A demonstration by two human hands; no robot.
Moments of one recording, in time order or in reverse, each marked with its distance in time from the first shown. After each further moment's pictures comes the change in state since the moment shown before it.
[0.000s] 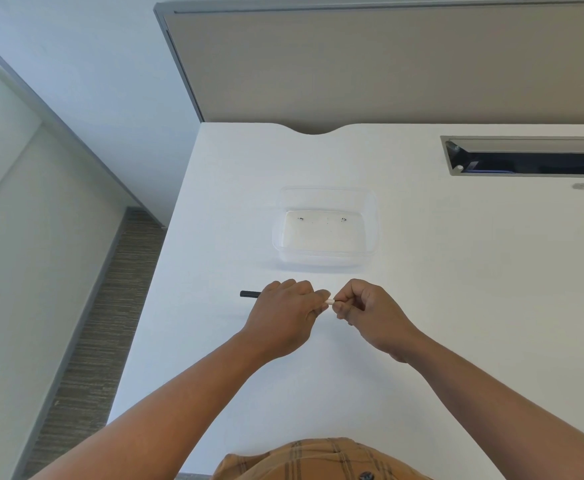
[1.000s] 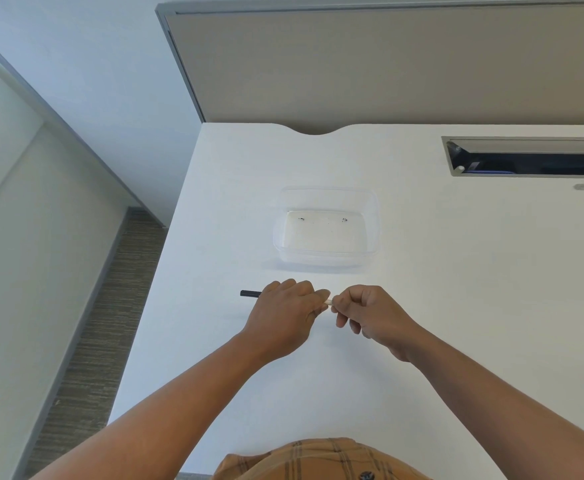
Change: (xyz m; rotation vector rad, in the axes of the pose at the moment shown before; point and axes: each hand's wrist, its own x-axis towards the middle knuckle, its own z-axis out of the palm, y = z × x) left_hand -0.001 -0.002 0.002 0.018 0.023 0.015; right_hand 0.000 -0.007 -0.003 0.057 -0.072 0.138
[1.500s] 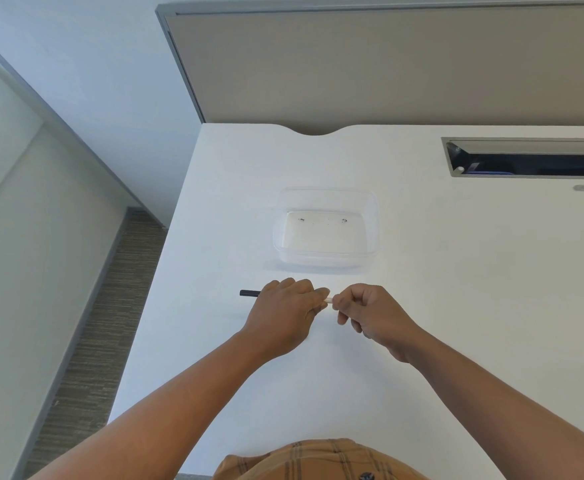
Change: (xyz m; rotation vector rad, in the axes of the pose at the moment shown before) left_hand 0.003 -0.002 0.000 -0.016 0.015 -0.001; right_hand 0.000 -0.001 0.001 0.028 0.037 -0.003
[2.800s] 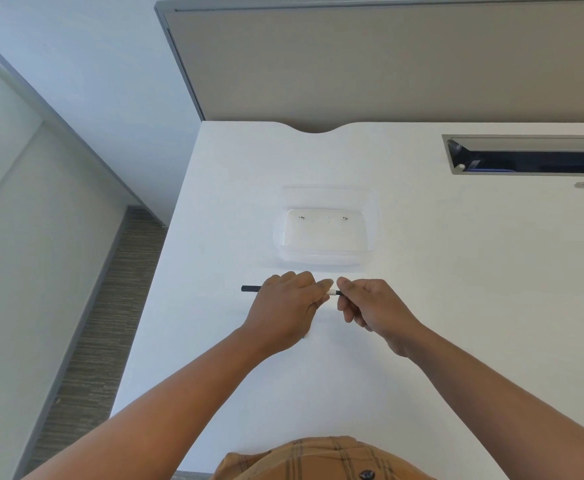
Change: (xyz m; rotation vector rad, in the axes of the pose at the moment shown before) left_hand 0.003 0.001 -0.005 -0.049 0.066 0.000; right_hand 0.001 -0.011 0.000 0.042 0.025 0.032
